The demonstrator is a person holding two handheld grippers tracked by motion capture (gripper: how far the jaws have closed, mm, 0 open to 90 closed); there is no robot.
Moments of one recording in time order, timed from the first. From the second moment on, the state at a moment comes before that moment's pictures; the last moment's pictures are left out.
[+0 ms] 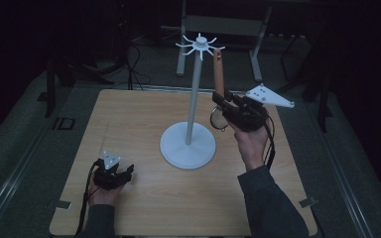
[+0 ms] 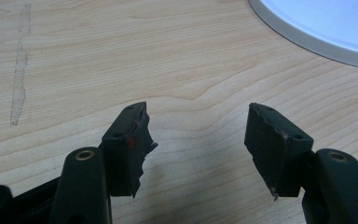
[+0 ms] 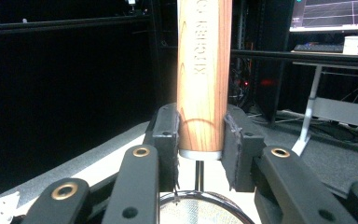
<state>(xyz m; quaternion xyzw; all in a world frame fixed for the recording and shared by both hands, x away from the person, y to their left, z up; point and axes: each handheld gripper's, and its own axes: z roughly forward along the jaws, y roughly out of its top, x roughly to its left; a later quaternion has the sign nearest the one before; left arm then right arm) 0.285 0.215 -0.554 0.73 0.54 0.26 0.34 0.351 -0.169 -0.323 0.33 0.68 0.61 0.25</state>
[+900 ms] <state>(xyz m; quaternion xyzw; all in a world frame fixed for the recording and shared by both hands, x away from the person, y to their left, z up) 0.285 0.215 -0.553 0.73 0.54 0.26 0.34 0.365 -0.163 -0.329 0.33 0.69 0.61 0.20</state>
